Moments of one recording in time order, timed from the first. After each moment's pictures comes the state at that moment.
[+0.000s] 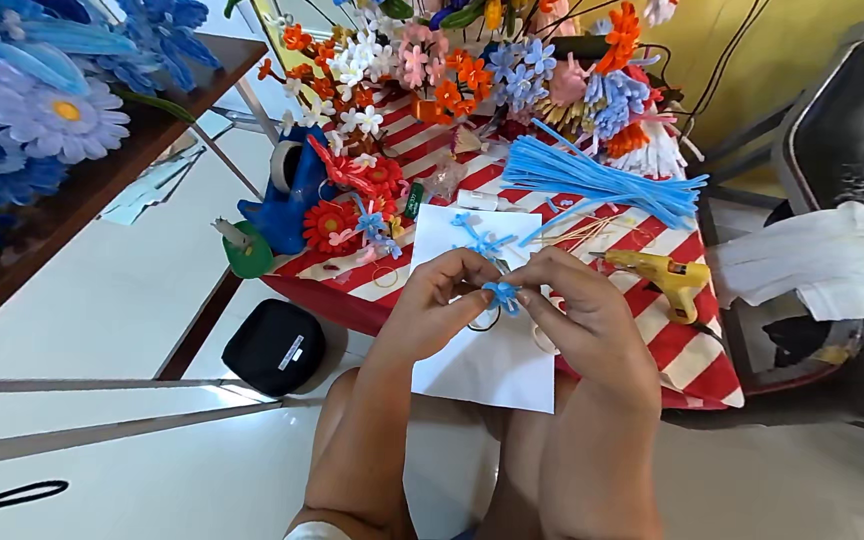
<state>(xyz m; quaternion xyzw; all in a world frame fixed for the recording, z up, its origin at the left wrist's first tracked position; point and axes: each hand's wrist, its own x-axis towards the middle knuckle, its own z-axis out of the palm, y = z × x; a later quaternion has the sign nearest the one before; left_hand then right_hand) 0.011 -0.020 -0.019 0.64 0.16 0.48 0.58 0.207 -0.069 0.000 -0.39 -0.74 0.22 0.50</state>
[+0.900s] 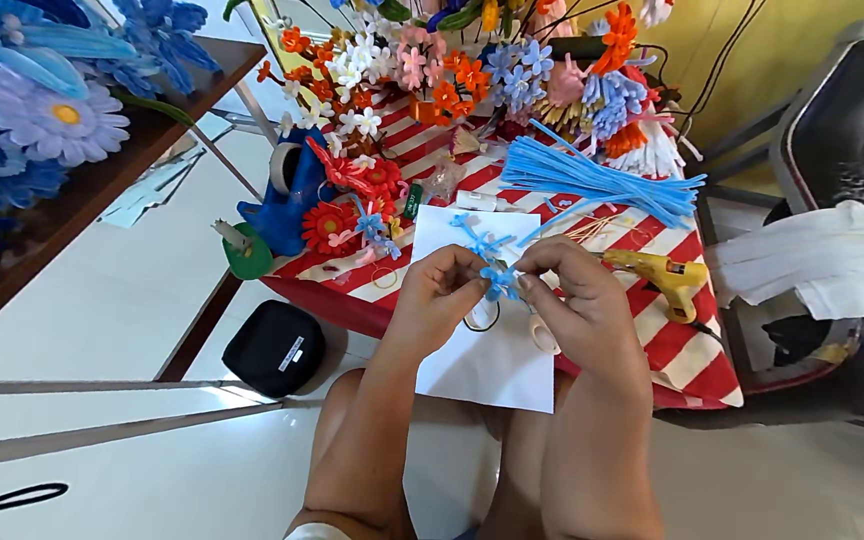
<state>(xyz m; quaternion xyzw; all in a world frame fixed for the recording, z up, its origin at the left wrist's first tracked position) 0.019 -0.024 -0.016 0.60 0.27 0.50 0.55 0.204 -0.062 -0.003 -0.41 -0.70 0.20 0.55</state>
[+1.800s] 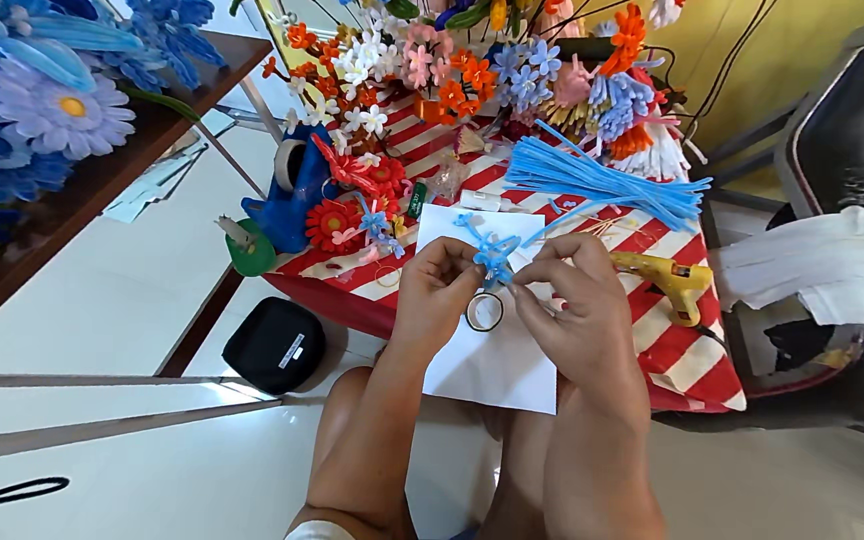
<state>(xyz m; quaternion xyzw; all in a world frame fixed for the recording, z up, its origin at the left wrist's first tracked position) 0.025 -0.025 -0.015 0.55 0.32 0.56 0.53 0.186 -0.070 0.003 -0.50 -0.71 0.04 0.50</state>
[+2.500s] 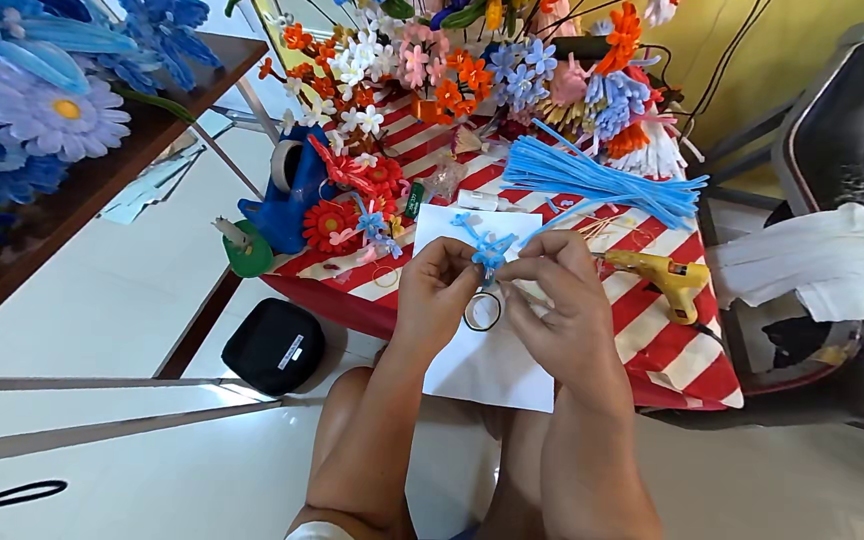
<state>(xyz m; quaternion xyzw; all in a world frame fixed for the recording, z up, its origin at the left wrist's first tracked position) 0.029 -0.025 -0.017 0.56 0.32 0.56 0.51 0.179 -0.066 -0.002 -0.46 -0.70 0.06 0.54</state>
